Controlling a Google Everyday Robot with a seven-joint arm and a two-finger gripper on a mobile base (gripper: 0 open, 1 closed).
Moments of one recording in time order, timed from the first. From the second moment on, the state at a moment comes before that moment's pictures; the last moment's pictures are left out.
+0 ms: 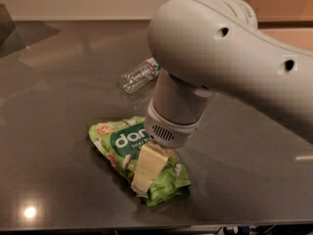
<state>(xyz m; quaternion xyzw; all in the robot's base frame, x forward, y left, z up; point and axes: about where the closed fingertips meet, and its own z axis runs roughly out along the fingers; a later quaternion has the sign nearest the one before) 0.371 -0.003 0.854 -0.53 0.84 0.09 0.06</state>
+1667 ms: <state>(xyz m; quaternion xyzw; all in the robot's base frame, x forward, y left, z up) 0.467 -0.008 0.897 -0.53 0.84 0.08 0.09</state>
